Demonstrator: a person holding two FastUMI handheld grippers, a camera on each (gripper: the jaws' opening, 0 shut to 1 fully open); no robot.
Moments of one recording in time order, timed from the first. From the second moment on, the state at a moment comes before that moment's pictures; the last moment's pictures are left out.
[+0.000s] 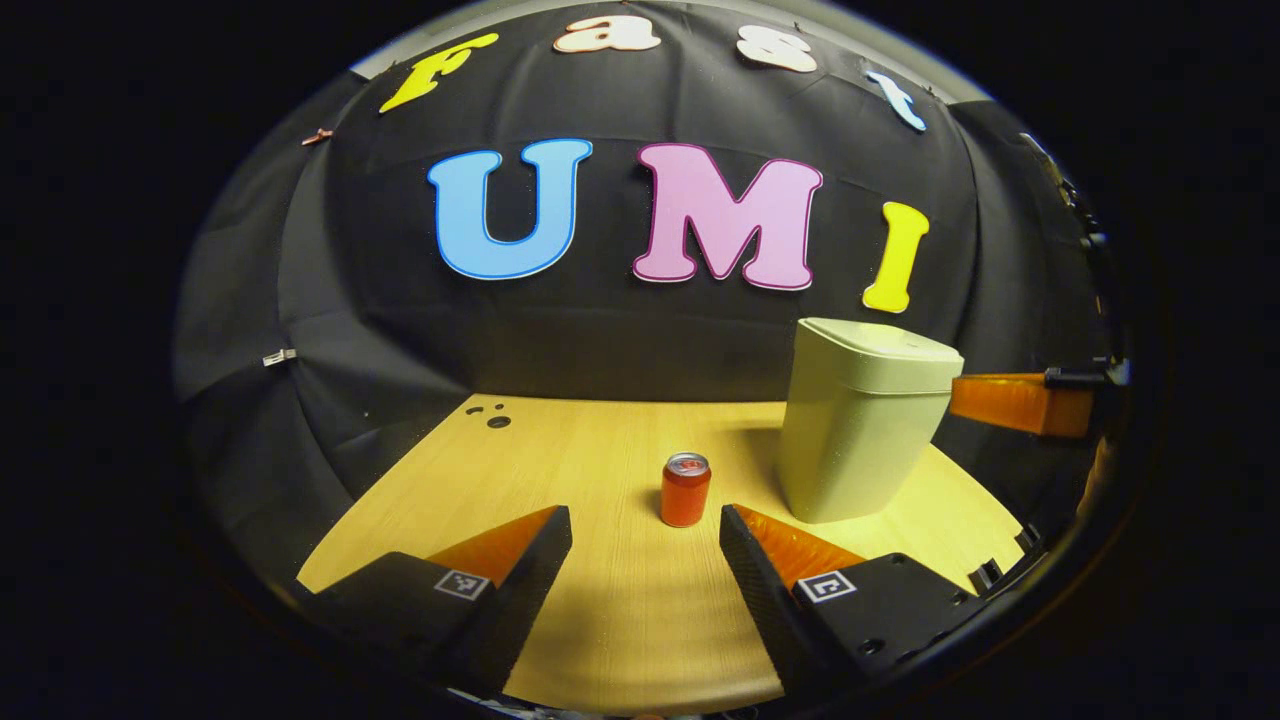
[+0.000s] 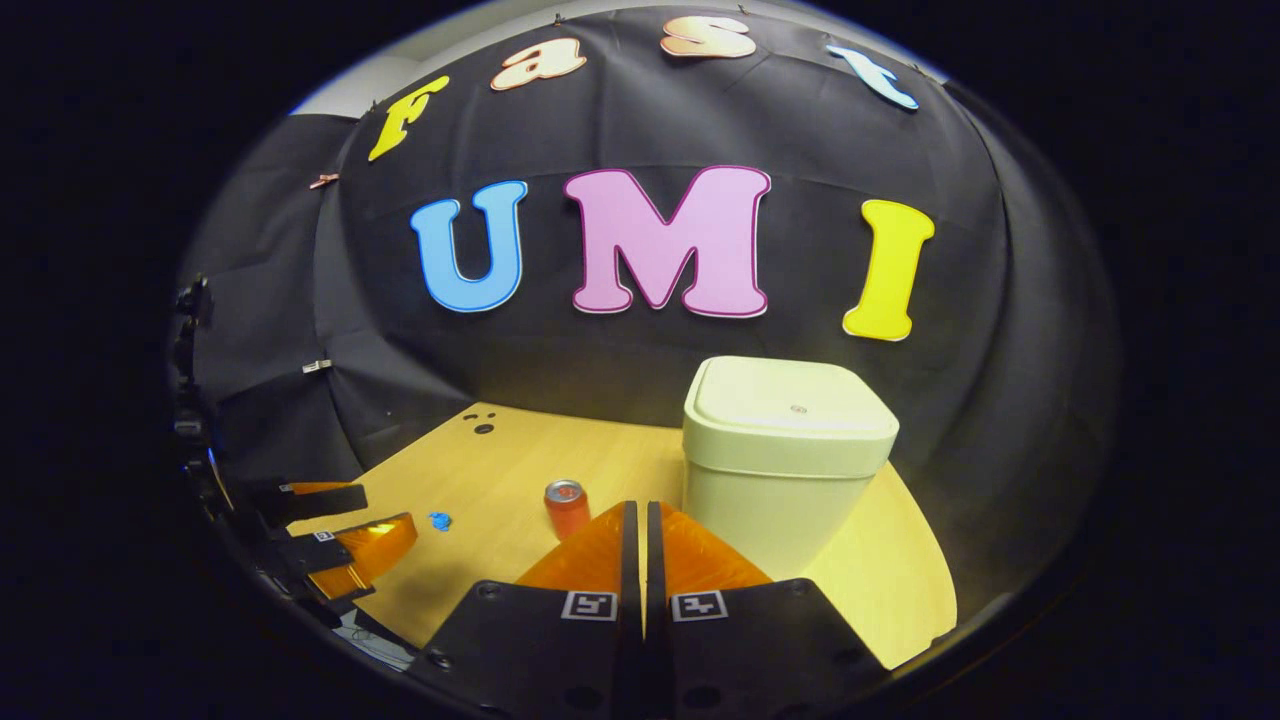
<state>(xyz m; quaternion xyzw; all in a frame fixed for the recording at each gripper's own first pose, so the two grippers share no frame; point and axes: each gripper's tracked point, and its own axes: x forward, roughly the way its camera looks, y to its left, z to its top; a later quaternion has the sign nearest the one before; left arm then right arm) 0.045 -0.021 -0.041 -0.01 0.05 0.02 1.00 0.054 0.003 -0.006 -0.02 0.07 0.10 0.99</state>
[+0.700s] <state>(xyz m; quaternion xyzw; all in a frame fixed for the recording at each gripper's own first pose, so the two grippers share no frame) 0.059 -0.021 -0.053 -0.01 0.06 0.10 0.99 0.166 -0.077 0.031 -0.05 0.05 0.06 1.00</state>
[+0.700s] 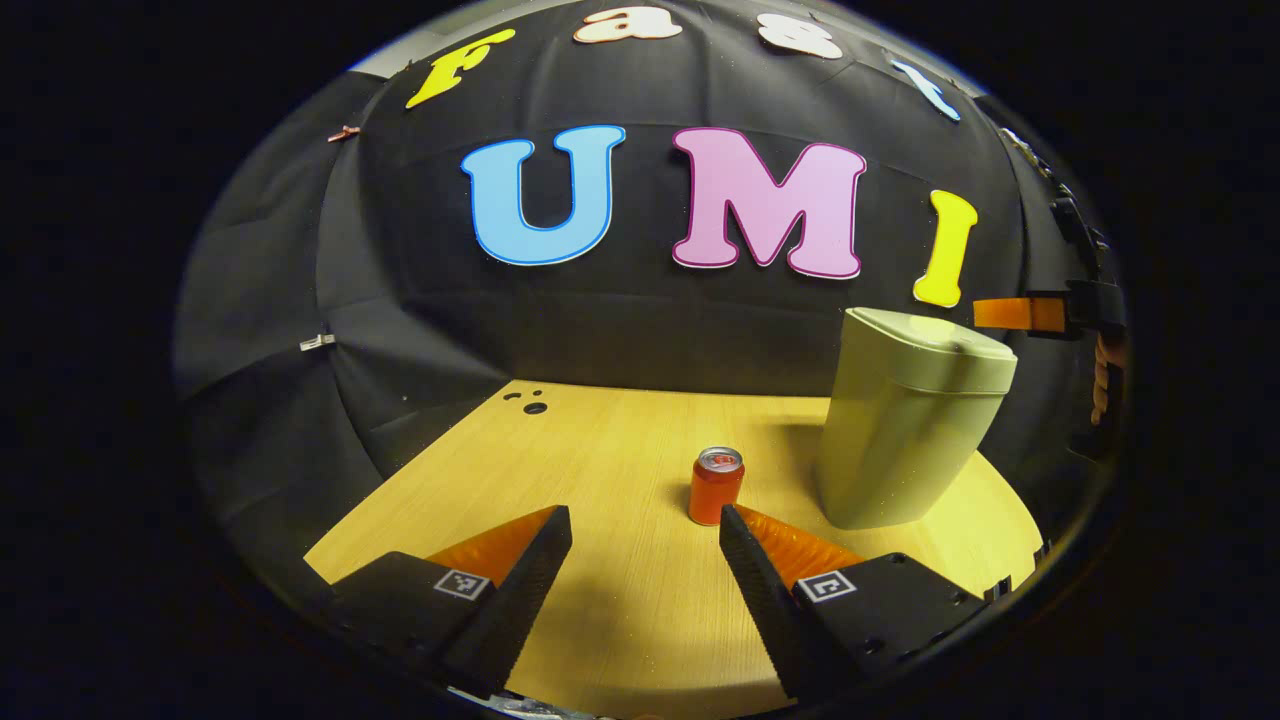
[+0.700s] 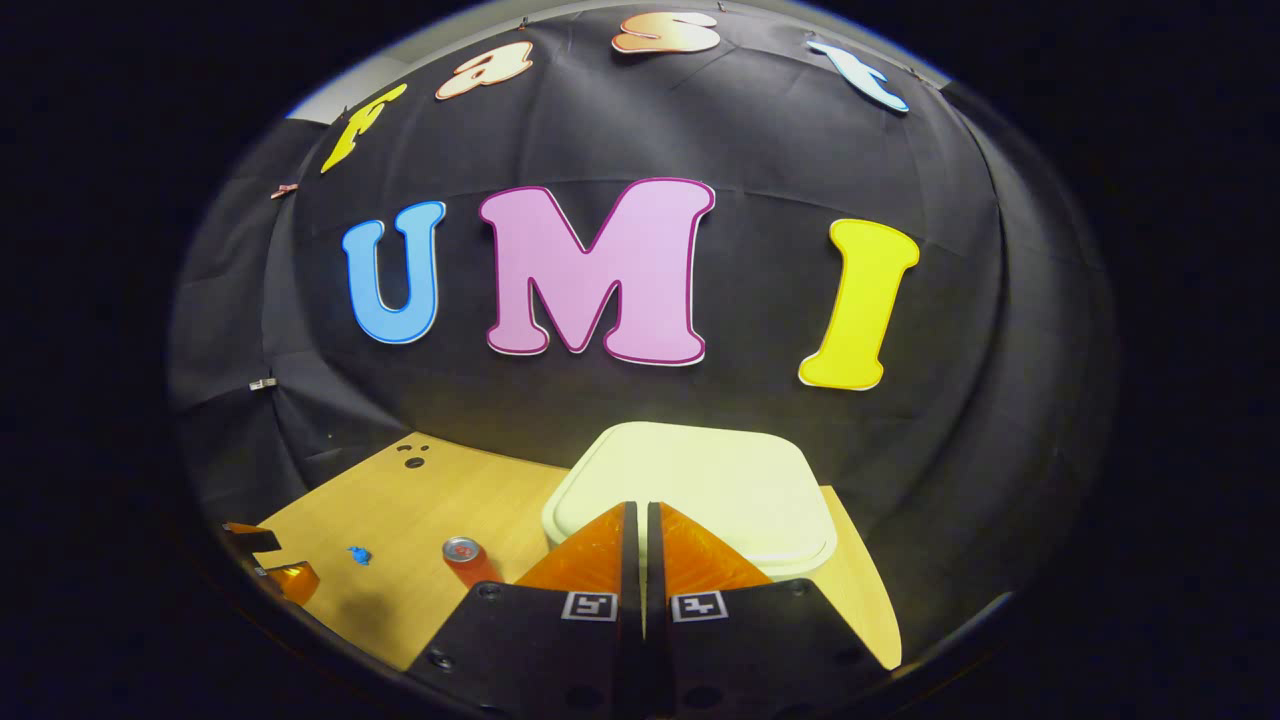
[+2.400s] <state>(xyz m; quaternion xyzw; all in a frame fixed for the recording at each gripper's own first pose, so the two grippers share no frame) 0.050 -0.023 -0.001 0.09 0.00 0.05 1.00 0.185 -0.088 0.074 -0.05 0.01 0.02 1.00</state>
